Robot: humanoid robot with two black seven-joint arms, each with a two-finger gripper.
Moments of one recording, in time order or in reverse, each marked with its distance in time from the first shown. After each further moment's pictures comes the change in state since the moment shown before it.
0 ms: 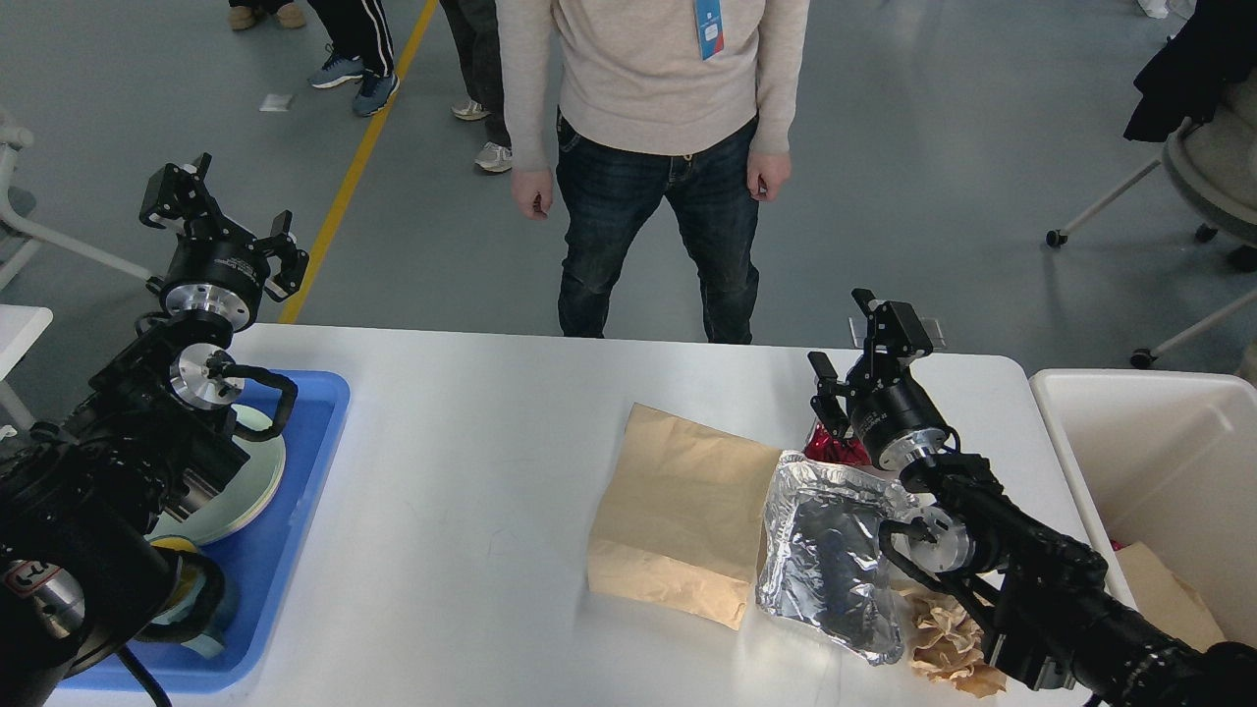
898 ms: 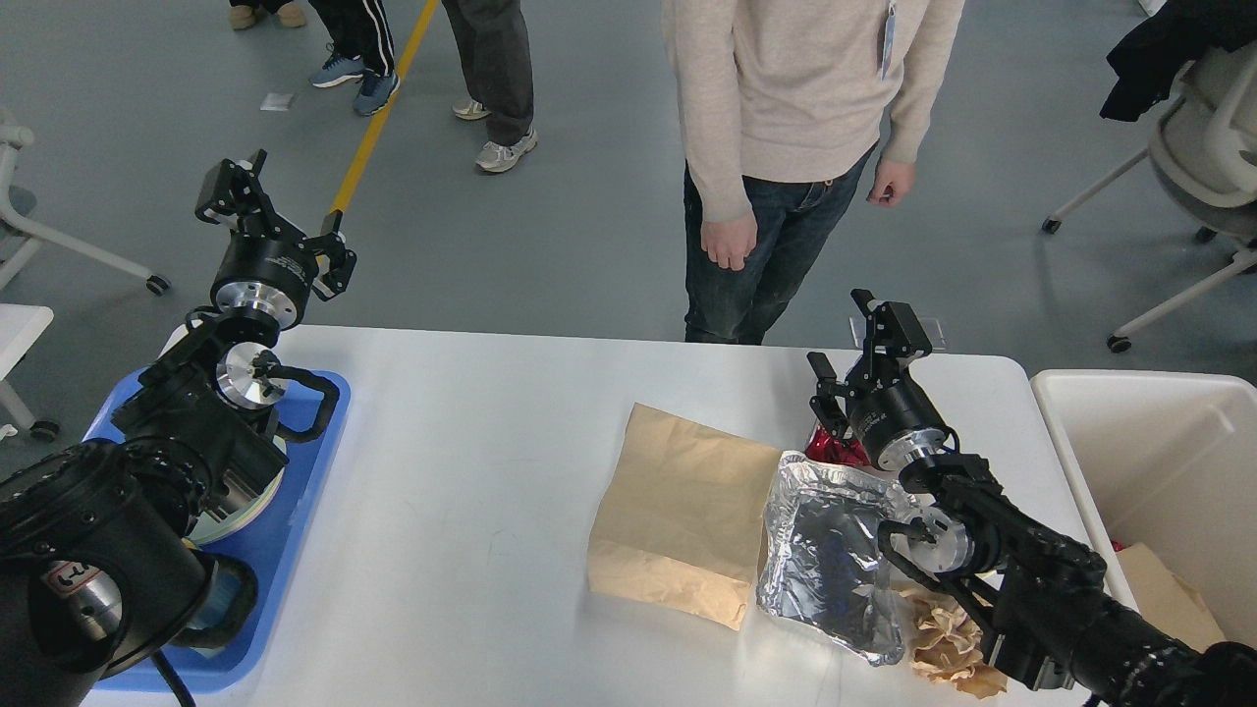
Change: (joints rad) left arm 0.016 -0.083 0.044 -0.002 0.007 0.000 -0.006; right arm 0.000 0.002 0.000 -0.002 0.000 0.000 0.000
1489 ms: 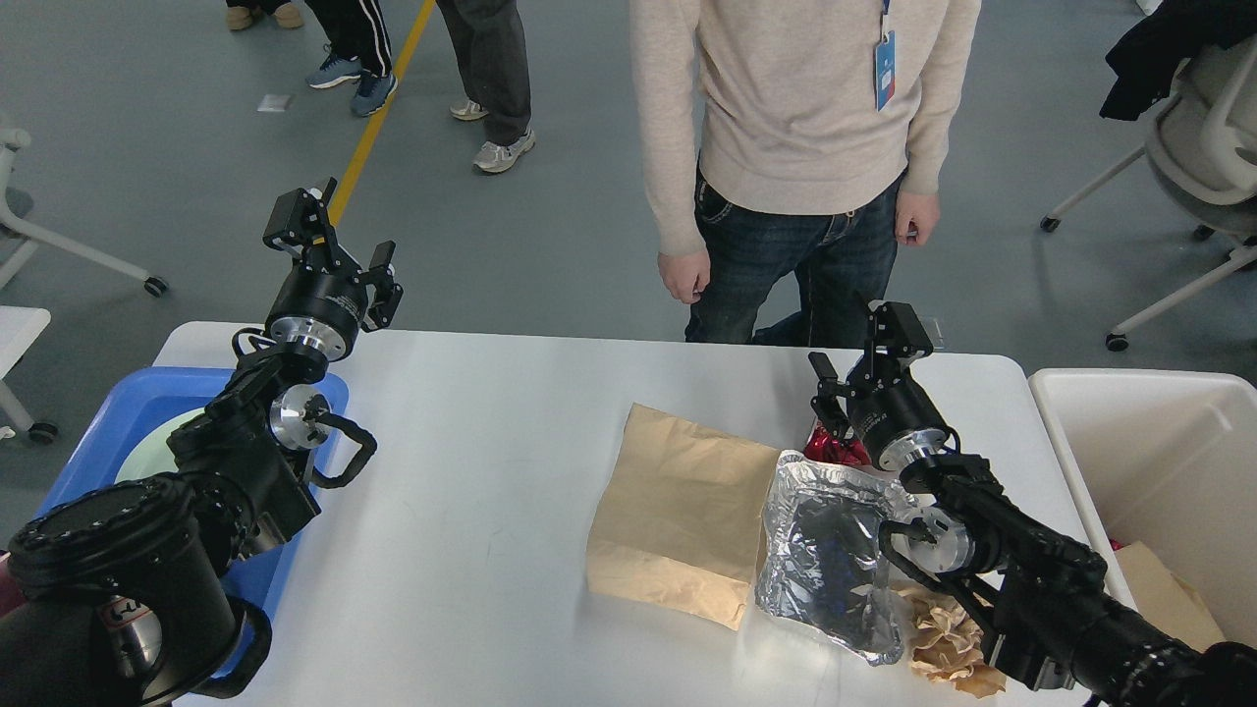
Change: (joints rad) left arm 0.058 -0.064 0.191 -0.001 0.003 0.003 -0.117; right arm 0.000 0.000 0.000 -0.002 0.000 0.000 0.001
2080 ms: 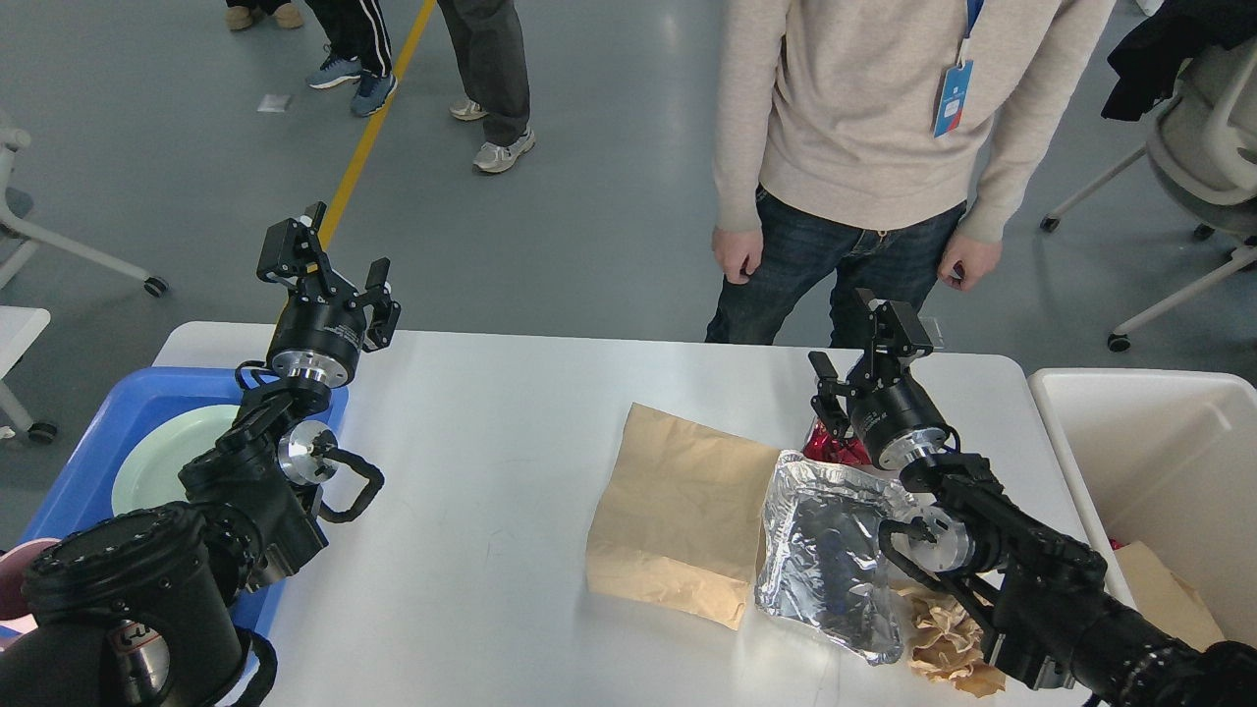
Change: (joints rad) left arm 0.064 -0.019 -0.003 -0.003 -0.007 -0.029 -0.160; right arm 0.001 0.000 0.000 0.000 0.000 0.000 0.000
